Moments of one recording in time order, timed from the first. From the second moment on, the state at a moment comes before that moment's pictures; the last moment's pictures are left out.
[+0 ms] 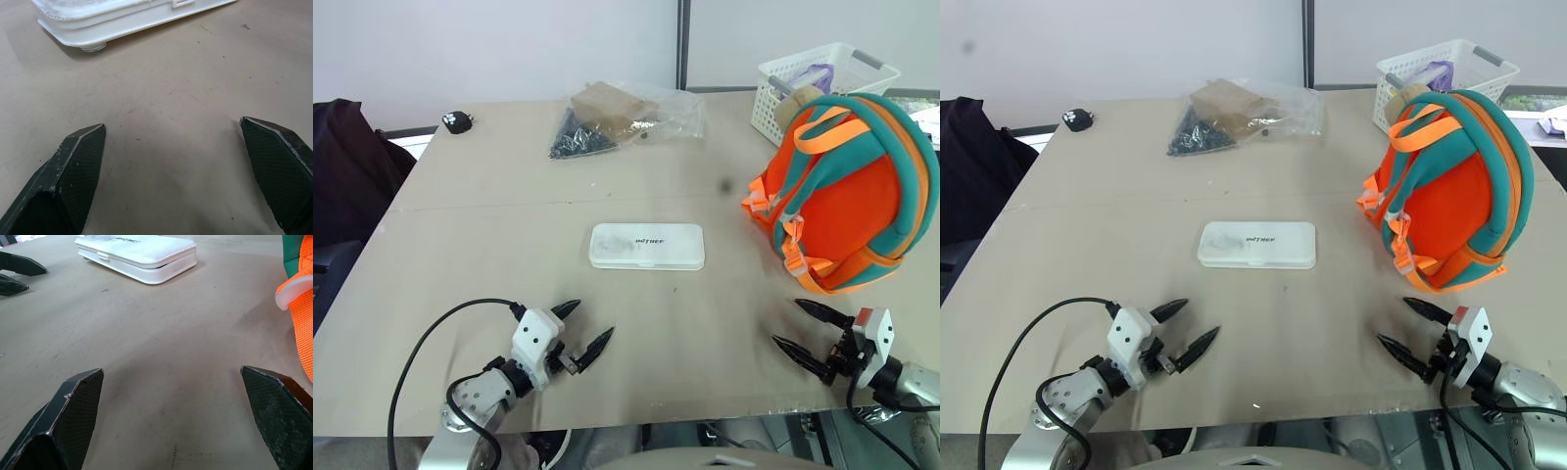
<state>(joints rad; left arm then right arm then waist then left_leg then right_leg) 0.40 0.49 0.07 -0.30 -0.27 0.02 -0.69 0.31 -0.53 -0.20 -0.06 0.48 -0.10 1.06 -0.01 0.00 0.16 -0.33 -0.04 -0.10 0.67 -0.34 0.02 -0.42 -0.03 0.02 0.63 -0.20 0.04</state>
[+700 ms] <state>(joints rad) 0.41 0.50 0.07 -0.31 -0.31 0.03 -0.71 0.30 -0.53 -0.19 -0.08 0.47 -0.07 1.03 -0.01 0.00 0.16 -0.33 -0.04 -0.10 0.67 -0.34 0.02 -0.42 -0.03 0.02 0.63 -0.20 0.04</state>
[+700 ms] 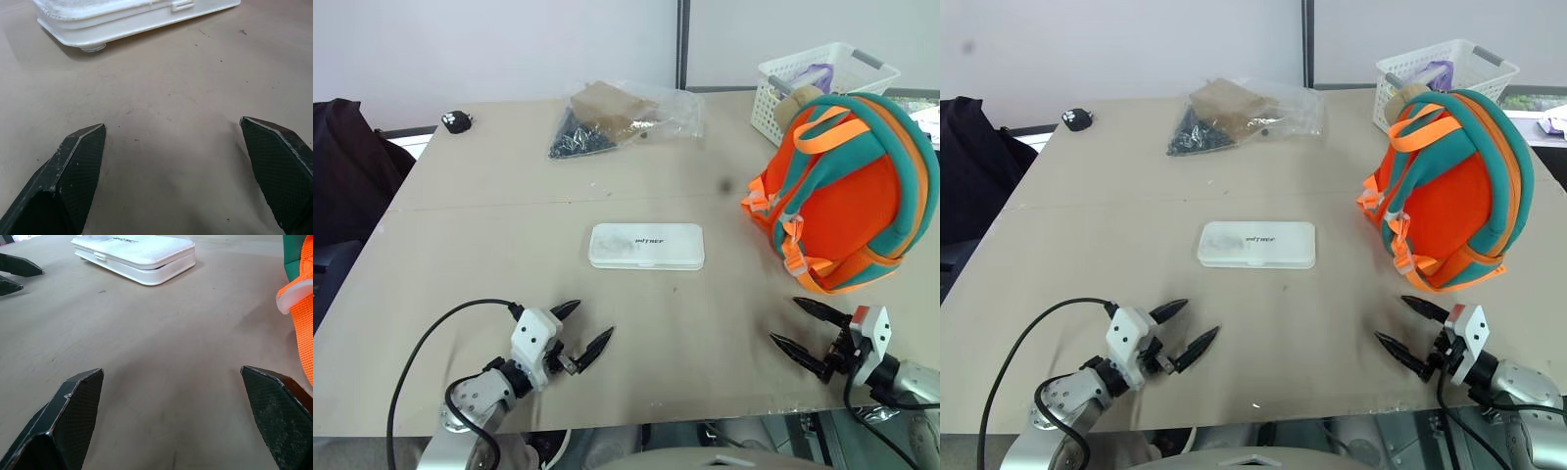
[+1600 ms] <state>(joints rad) -0.51 0.77 0.24 0.33 -0.90 1.31 -0.75 -0.12 -0.34 0.07 -0.08 0.04 0.04 0.50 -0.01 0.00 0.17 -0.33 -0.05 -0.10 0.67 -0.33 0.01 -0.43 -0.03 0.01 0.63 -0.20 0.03</state>
